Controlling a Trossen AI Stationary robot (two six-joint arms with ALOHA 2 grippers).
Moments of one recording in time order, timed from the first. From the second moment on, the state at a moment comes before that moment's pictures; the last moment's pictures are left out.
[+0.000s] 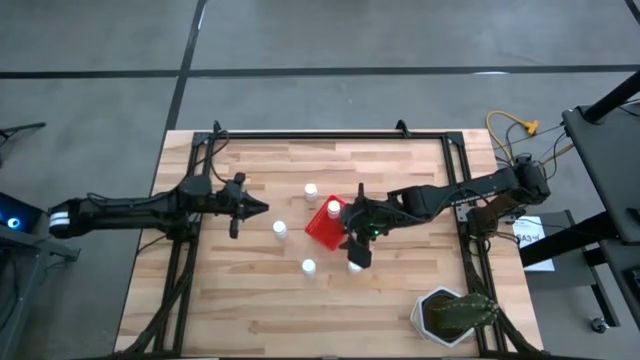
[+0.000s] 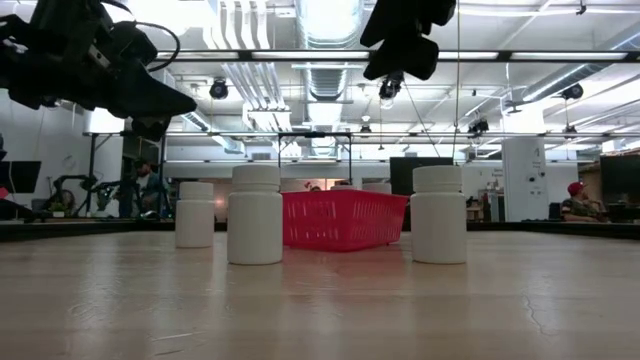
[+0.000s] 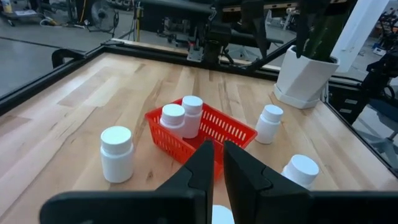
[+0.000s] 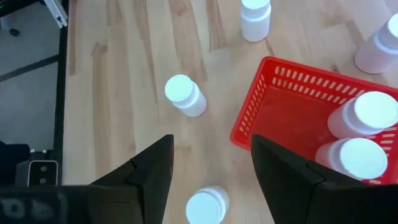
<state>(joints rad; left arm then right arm) 0.24 0.55 0.17 0.21 0.23 -0.12 0.17 1.57 1.29 -0.57 -0.02 0.47</state>
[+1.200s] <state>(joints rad) 0.24 0.64 0.17 0.36 0.23 -0.12 0.25 1.65 1.29 -0.78 -0.16 0.37</state>
